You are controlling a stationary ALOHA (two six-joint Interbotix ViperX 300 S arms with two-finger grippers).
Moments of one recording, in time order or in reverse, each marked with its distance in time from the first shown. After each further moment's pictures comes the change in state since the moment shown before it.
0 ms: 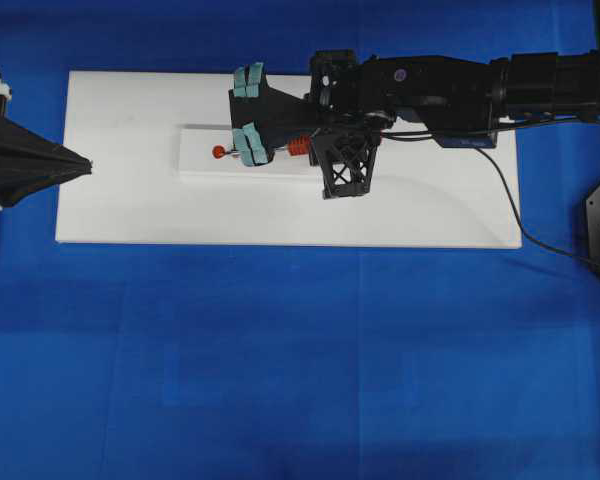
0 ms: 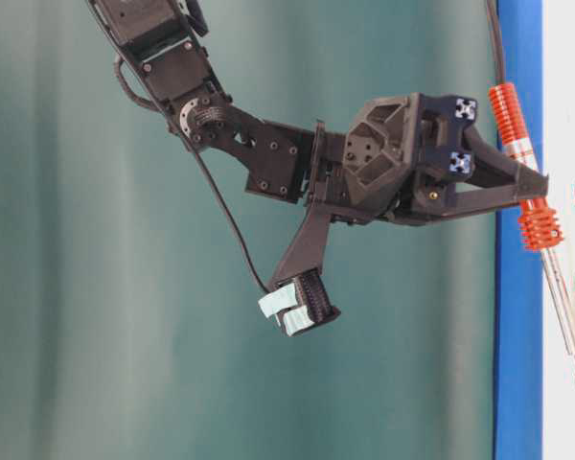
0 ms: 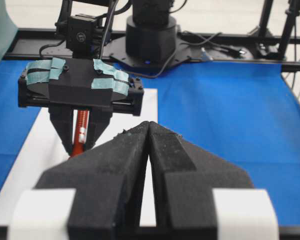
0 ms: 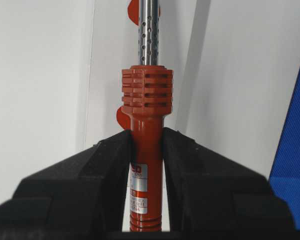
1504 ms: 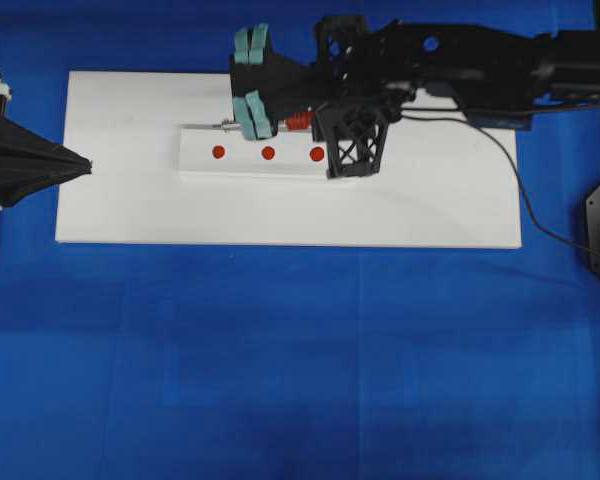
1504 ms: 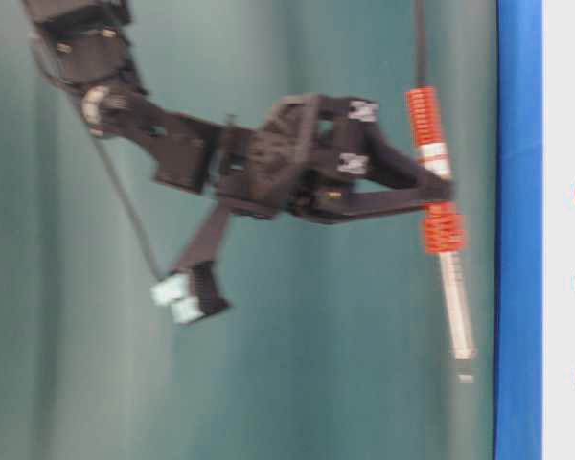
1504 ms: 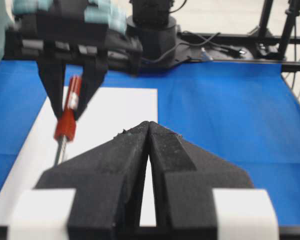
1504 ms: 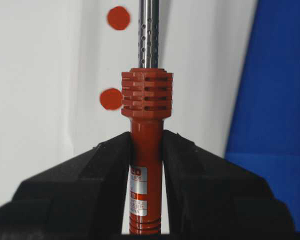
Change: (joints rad) left arm 0.000 0.000 0.000 0.000 0.000 -0.002; right arm 0.000 -0.115 -0.087 -0.031 0.147 0.005
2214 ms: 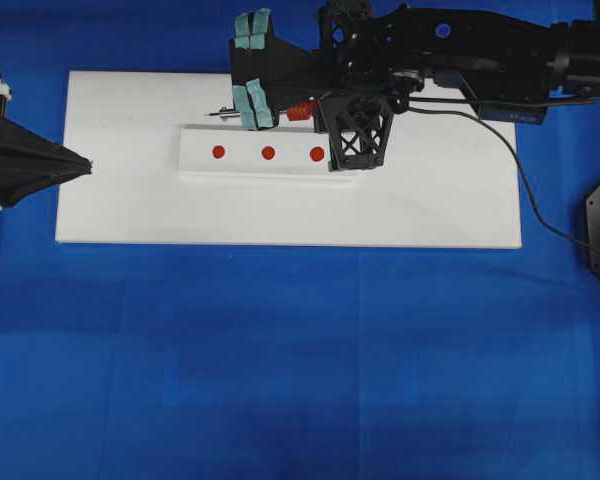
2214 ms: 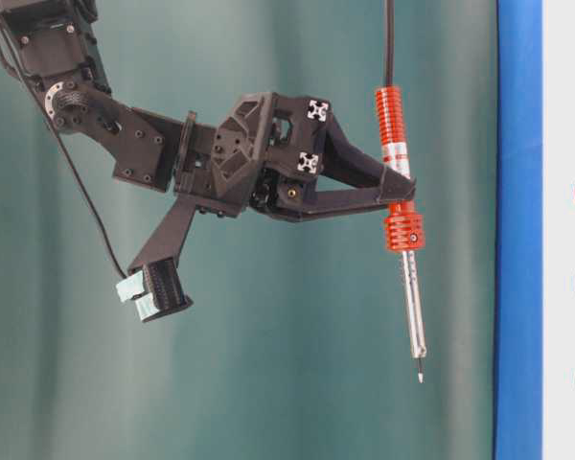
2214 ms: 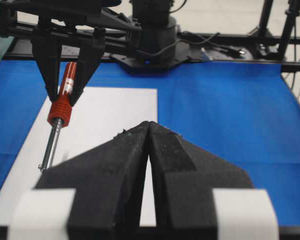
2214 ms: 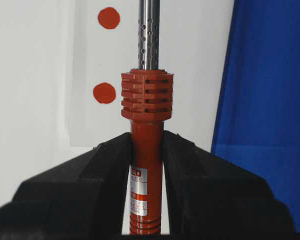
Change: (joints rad) left arm 0.002 0.000 0.000 0.000 0.002 0.000; right arm 0.000 -0.012 -0.021 -0.008 0.032 0.006
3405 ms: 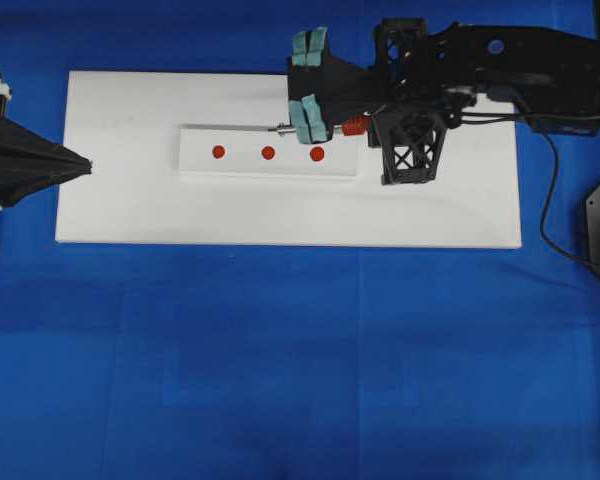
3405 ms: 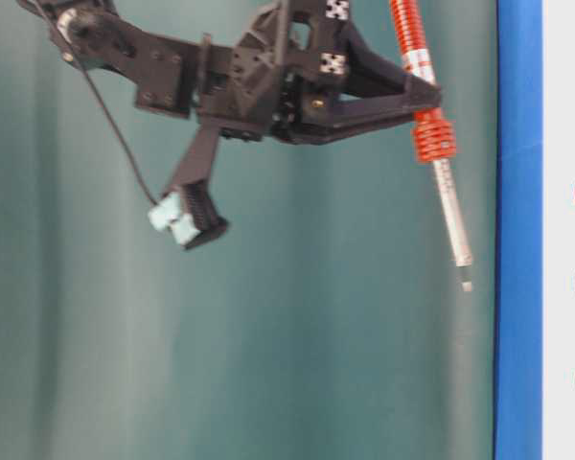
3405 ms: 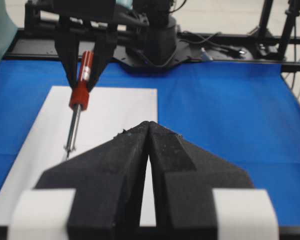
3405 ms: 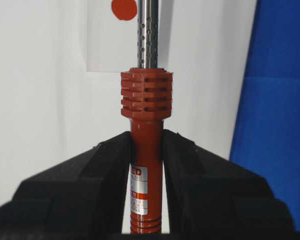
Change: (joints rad) left arm -0.002 0.000 0.000 0.000 -0.002 0.000; right arm 0.000 -0.101 0.192 0.000 0.021 0.034
